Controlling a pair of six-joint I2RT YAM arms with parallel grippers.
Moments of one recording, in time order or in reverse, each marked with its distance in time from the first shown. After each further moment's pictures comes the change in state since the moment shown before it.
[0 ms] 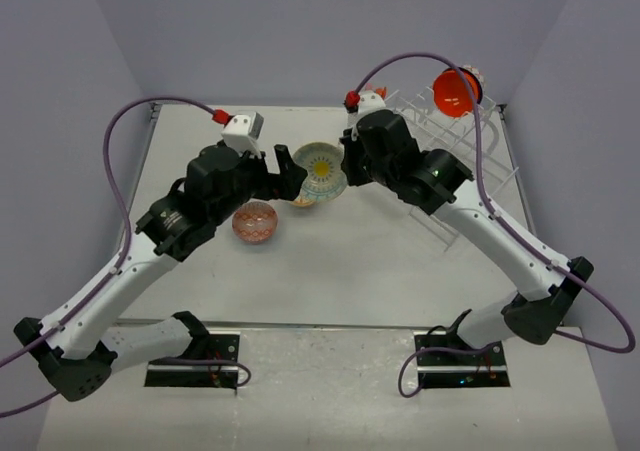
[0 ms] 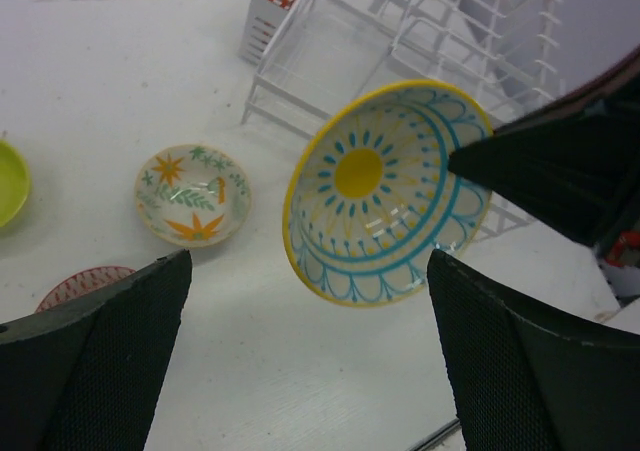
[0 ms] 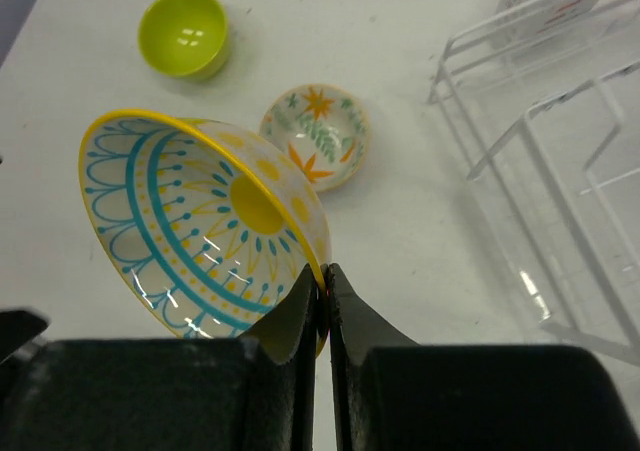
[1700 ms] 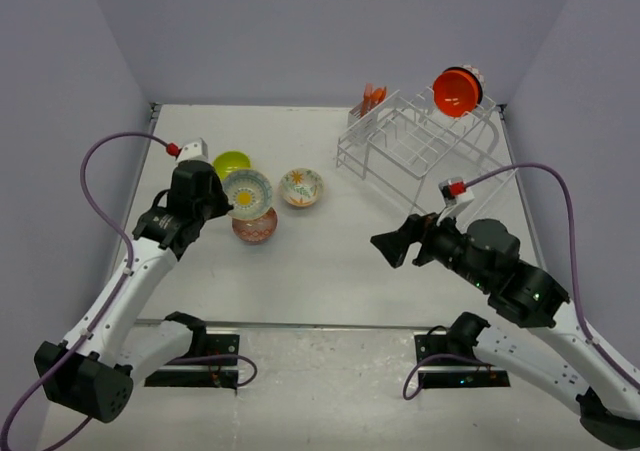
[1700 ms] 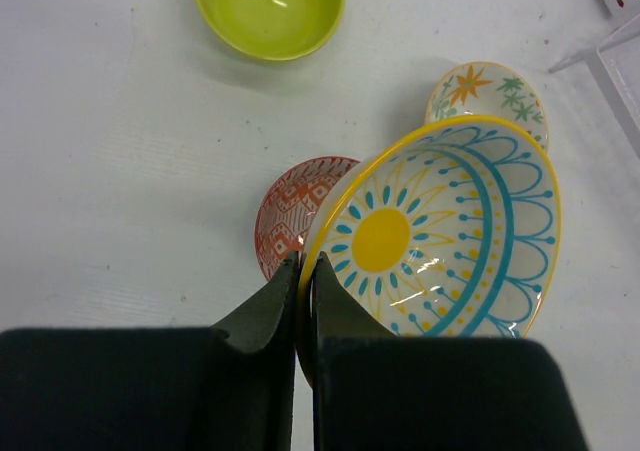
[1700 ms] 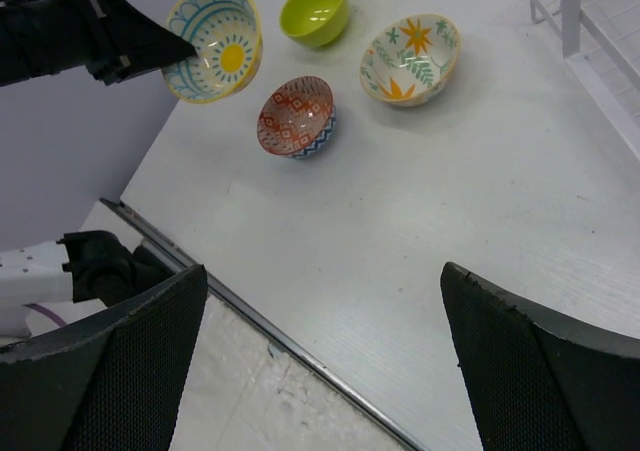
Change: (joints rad) left arm 0.356 -0.026 -0.283 -0.121 -0.130 -0.084; right arm 0.002 -0.849 -0.827 0.238 -0.232 0.258
